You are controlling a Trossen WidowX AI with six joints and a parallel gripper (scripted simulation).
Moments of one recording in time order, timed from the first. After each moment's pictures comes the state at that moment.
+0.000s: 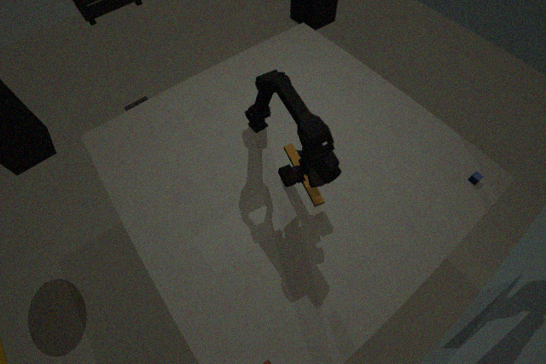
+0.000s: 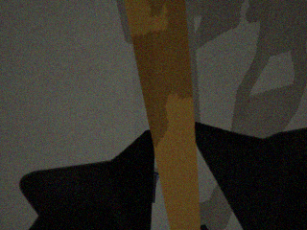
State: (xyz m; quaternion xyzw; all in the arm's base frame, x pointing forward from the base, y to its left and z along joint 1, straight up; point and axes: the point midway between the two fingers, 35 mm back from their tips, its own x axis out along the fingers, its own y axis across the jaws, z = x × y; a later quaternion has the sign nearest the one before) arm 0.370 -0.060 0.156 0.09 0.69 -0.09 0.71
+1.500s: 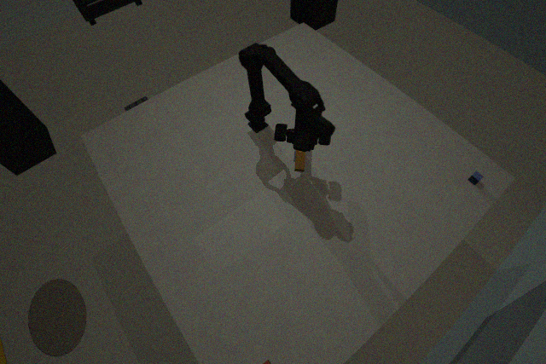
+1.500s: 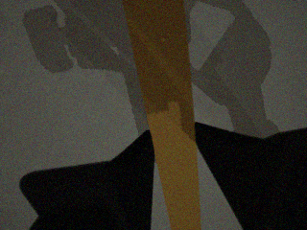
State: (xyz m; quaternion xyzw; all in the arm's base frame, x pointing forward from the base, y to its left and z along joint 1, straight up) arm 0.255 0.015 0.142 0.27 0.65 -0.26 0.66
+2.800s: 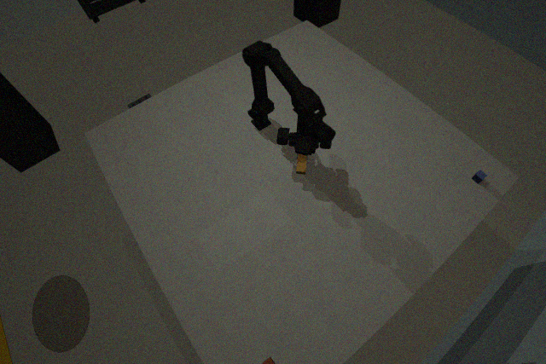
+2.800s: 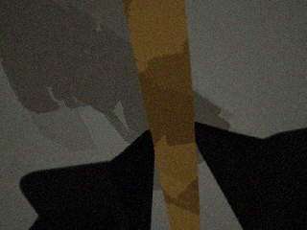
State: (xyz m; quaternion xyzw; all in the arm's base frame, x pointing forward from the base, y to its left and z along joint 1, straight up) arm 0.254 0.014 0.106 0.27 0.65 -0.27 0.66
